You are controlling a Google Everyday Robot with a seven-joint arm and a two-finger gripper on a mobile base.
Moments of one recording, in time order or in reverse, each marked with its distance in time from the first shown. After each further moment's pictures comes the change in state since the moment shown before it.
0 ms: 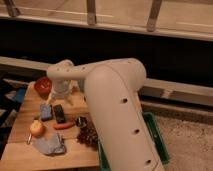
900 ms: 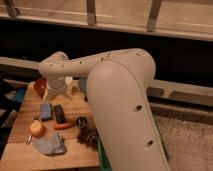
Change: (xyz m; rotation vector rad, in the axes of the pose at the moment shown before) arm 0.012 0.011 -0.062 0.037 -0.097 -0.070
